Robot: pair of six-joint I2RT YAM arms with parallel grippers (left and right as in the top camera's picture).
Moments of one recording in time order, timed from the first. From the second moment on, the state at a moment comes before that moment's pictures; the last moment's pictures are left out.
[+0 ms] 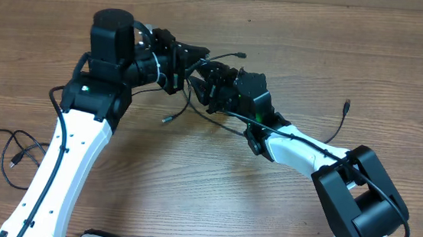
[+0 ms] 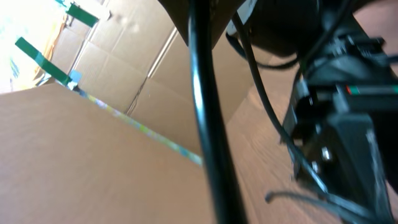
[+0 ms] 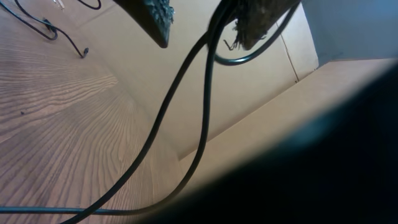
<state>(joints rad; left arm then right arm) -0.20 1.40 1.28 -0.34 0.73 -1.68 0.60 1.87 0.97 0.69 -0.30 2.09</state>
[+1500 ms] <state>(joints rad) 0.23 1.40 1.28 -0.17 0.67 -1.41 0.33 1.87 0.98 -0.08 -0.35 1.34</state>
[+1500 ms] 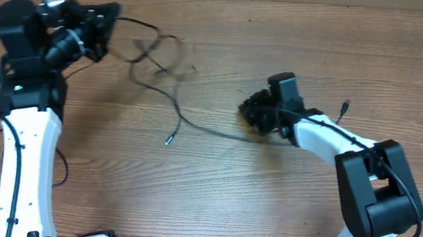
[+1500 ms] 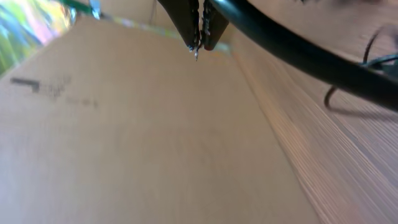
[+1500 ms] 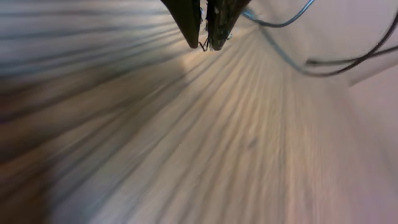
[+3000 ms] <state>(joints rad) 0.02 1.40 1.28 -0.40 0.78 -1.26 0.57 1.88 0.98 0.54 -0.42 1.81</state>
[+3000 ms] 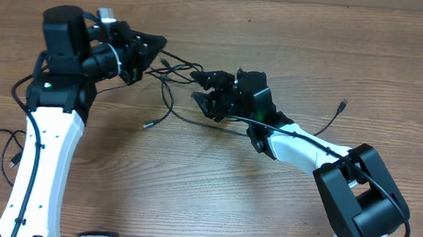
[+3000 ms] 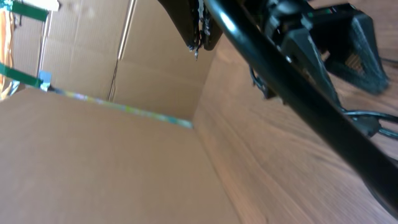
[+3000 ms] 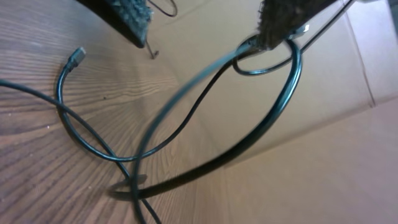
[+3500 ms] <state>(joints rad) -0.06 1.40 1.28 -0.40 0.78 -1.31 0.60 1.88 0.98 0.48 -0.38 2.01</state>
